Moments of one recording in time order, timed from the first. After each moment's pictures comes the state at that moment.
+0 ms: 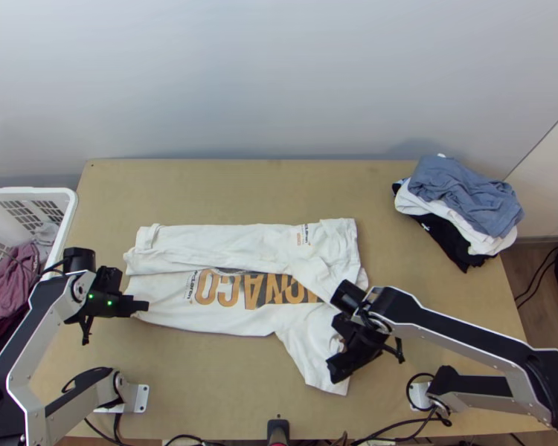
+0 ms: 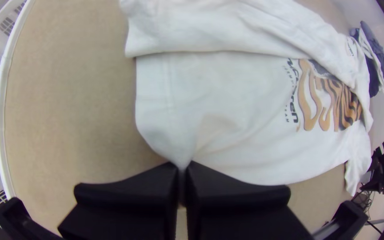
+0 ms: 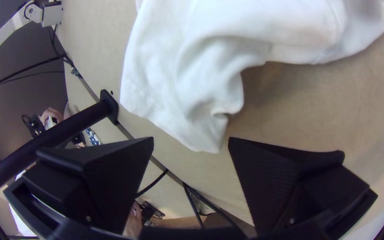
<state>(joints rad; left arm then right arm) 0.24 1.14 0.65 -0.84 0.16 0.24 0.92 1.36 0.77 -0.99 -0.53 0.31</state>
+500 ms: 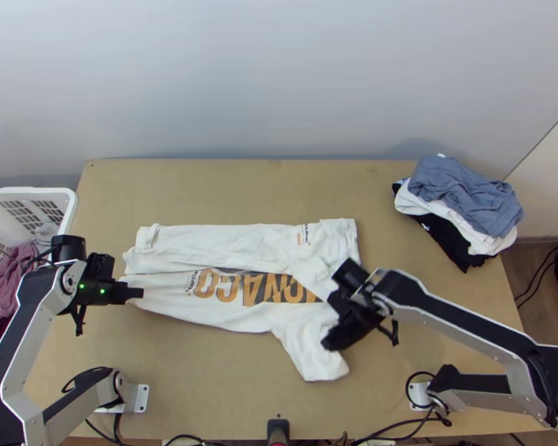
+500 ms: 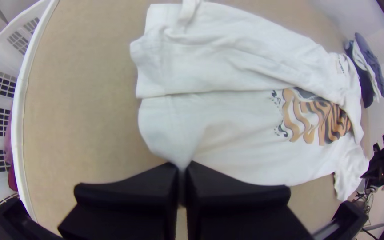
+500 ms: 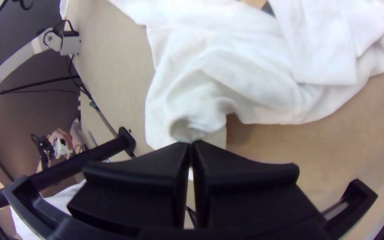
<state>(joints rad) 0.24 1.12 0.77 -0.89 0.18 0.22 0.81 1.38 0.88 -0.93 -0.52 0.28</state>
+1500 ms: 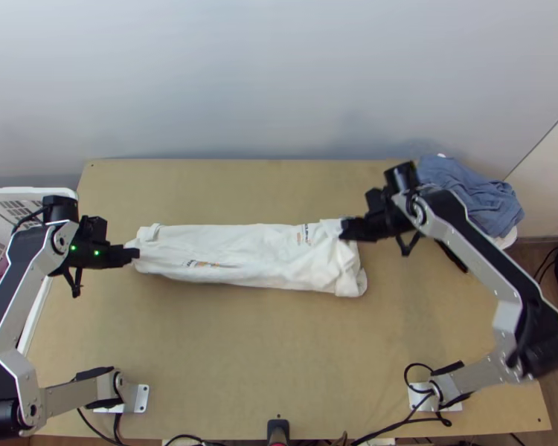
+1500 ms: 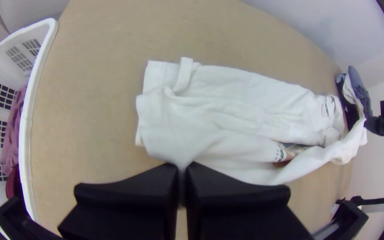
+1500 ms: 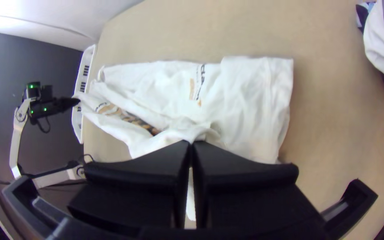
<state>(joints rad) 0.23 1.33 1.07 -0.93 0.24 0.11 0.32 1.62 1.36 -0.85 -0.54 0.29</state>
